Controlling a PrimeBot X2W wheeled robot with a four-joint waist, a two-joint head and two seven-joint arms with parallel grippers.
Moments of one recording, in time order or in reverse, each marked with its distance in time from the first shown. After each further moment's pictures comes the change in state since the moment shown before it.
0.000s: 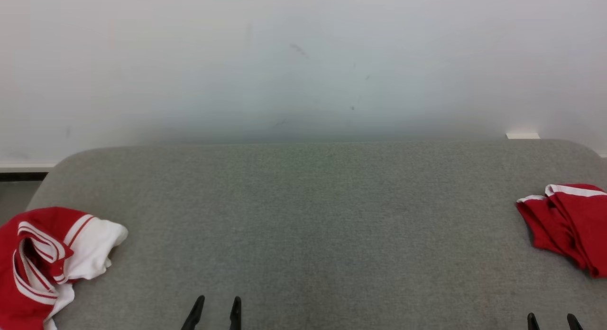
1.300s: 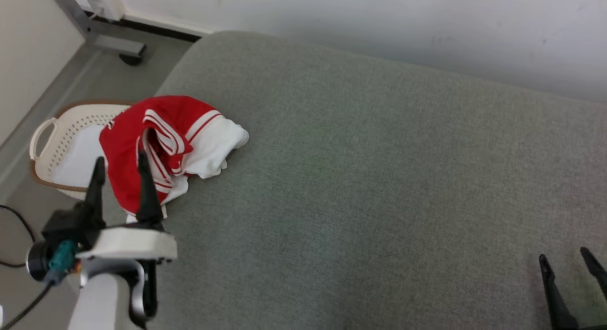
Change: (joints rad) left arm -0.380 0.024 0.260 0.026 0.006 0.006 0.000; right arm -0.127 -0.175 0.110 -0.044 0.009 0.000 -0.002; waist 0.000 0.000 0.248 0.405
